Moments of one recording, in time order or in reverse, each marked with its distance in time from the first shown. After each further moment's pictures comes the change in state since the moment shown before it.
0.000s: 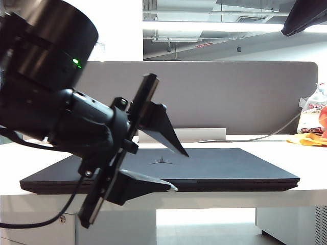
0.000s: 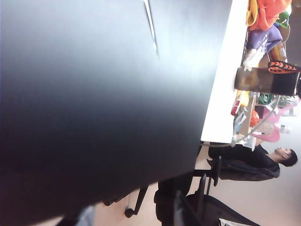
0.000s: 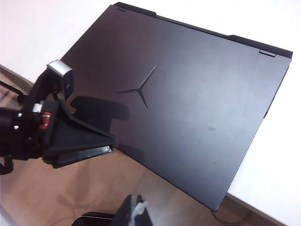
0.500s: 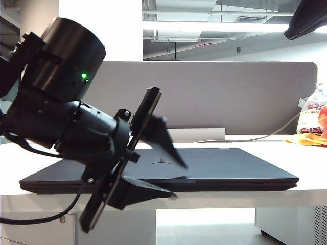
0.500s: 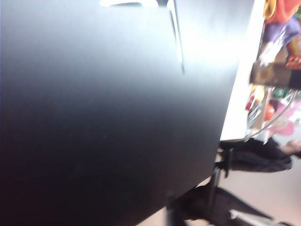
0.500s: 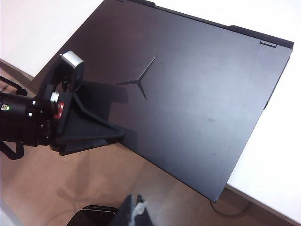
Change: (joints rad) left arm 0.060 0.060 0.038 -0.018 0.079 0.057; right arm 0.000 0.000 0.000 -0.027 0.000 -0.002
